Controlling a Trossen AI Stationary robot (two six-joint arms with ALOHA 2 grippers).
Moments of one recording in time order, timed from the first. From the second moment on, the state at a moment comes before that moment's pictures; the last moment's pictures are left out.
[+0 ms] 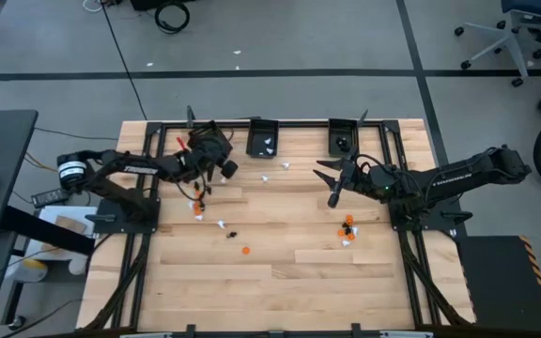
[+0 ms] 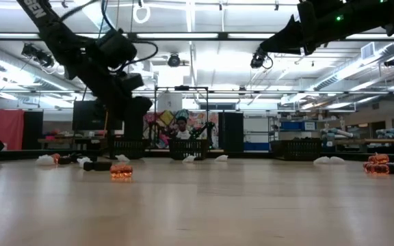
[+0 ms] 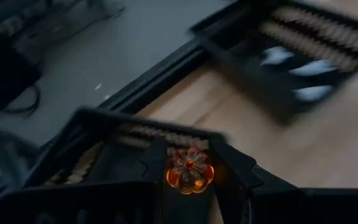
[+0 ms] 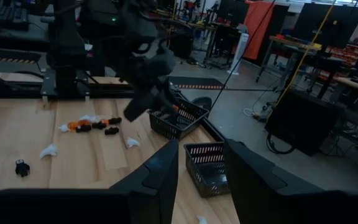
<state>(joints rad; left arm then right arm) 0.44 1.39 0.53 0.22 -0.55 -0.11 0.08 0.95 0.44 0.40 0.56 -0.15</state>
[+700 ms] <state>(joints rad) 0.72 1.39 0.52 0.17 -0.27 -0.14 0.08 0.95 0.44 0.41 0.56 -0.15</state>
